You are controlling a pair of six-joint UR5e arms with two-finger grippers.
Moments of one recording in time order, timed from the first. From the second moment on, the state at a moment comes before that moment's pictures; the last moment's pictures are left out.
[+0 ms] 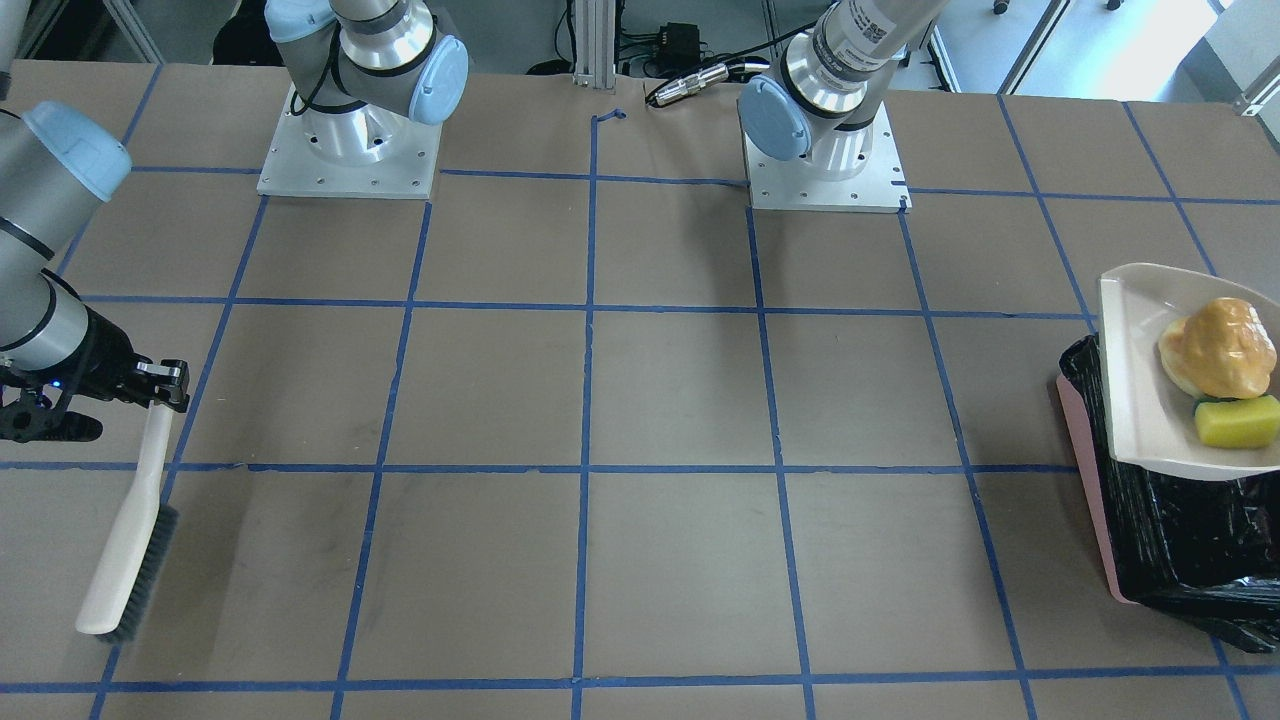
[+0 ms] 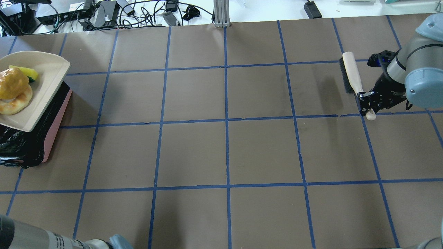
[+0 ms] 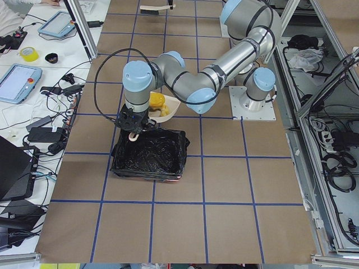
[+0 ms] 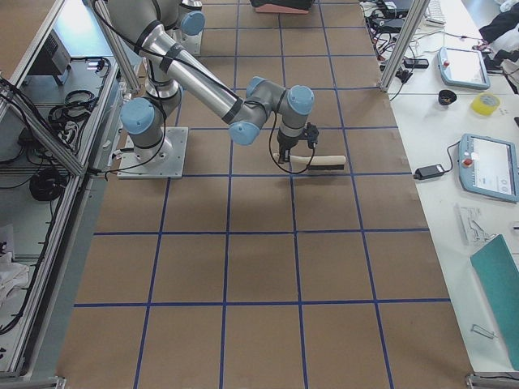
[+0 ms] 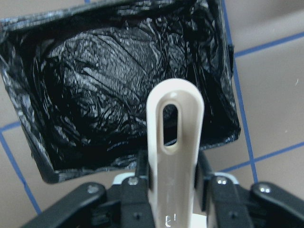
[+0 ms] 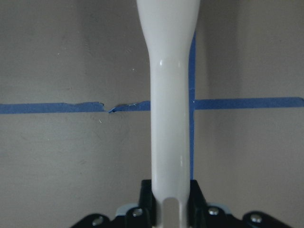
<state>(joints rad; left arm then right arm) -0.78 -2.01 -1.14 -1.45 1.46 -0.46 1.13 -1.31 1.90 -2.04 -1.57 -0.40</state>
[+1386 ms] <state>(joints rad) -0.74 -2.29 -0.92 -1.20 1.21 0.01 1.12 -1.39 1.84 -1.96 -1.63 -0.42</state>
